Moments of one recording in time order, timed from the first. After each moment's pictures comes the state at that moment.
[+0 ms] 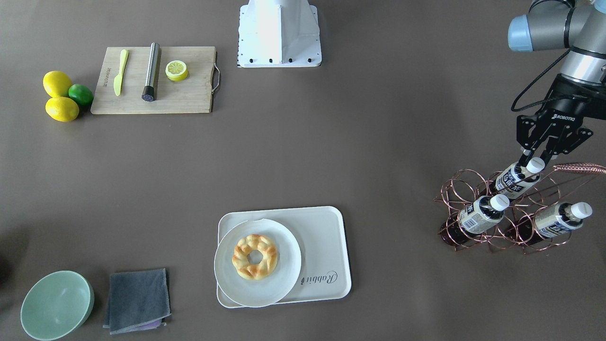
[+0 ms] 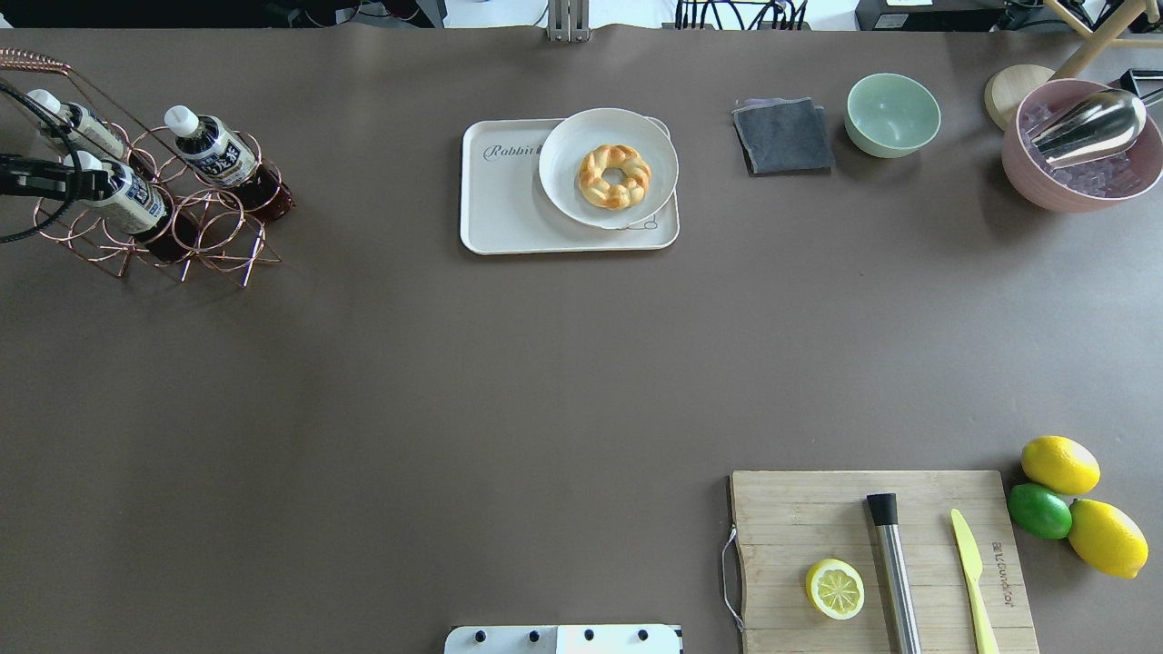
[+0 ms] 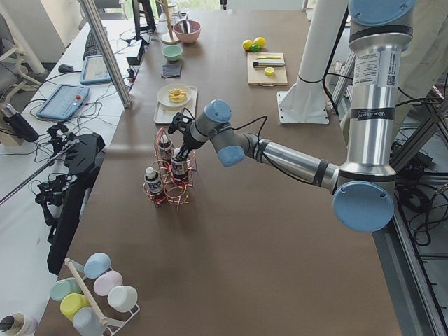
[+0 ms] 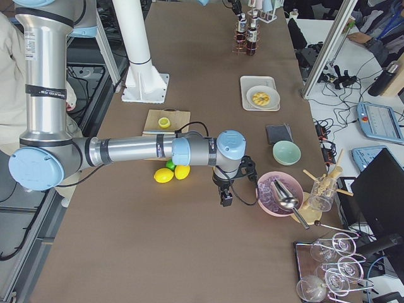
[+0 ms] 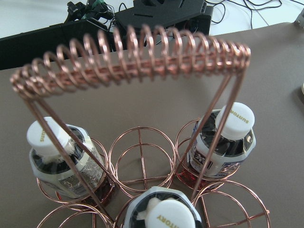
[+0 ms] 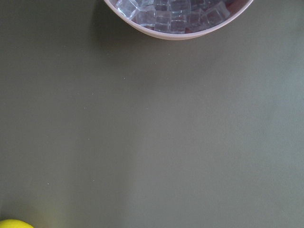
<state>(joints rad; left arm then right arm) -1.08 -1.57 -1.86 -2.31 -1.92 -0.72 1.50 -1.64 1.76 -1.66 2.34 -0.22</state>
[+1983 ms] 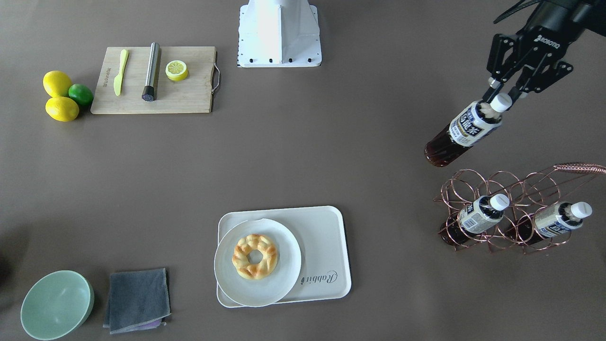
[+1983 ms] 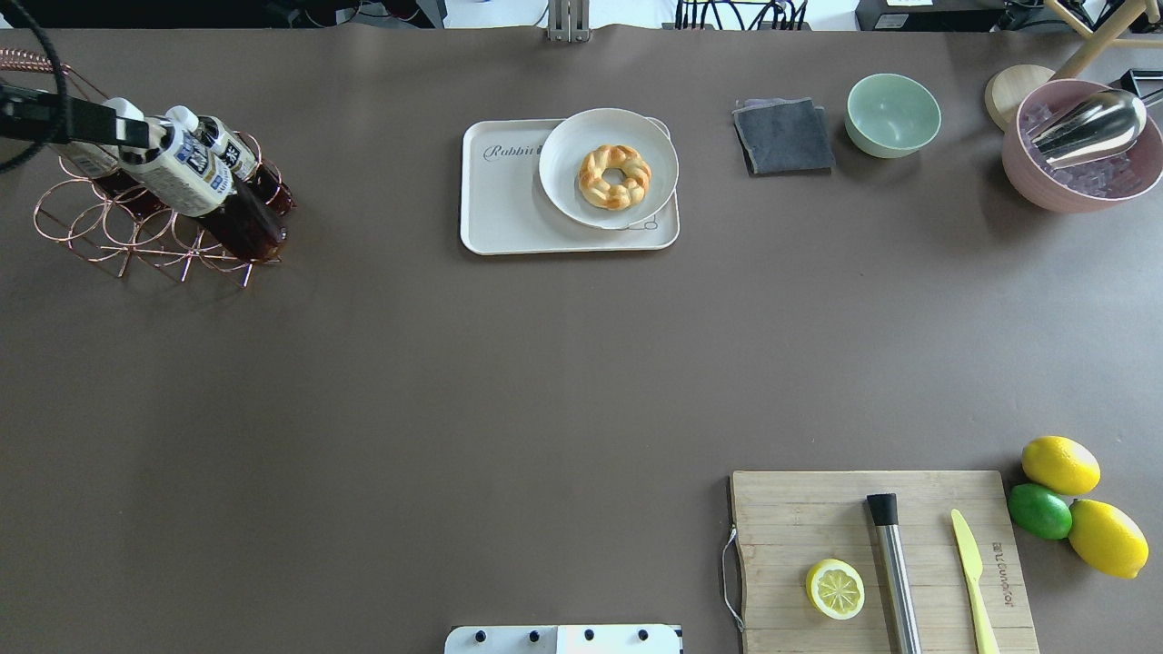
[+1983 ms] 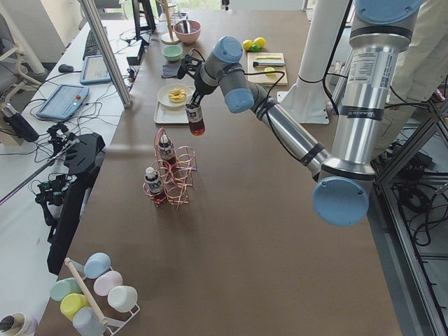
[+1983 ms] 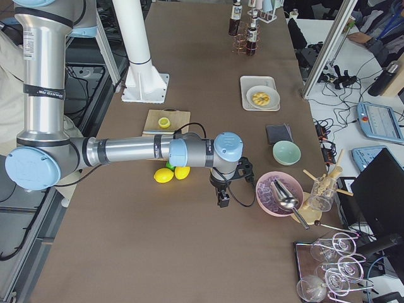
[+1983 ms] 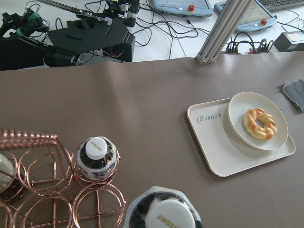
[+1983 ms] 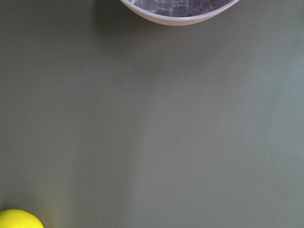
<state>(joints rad) -1.11 -1.71 -2.17 -1.96 -2.13 -0.84 1.50 -1.66 1.77 -1.66 2.35 -0.22</state>
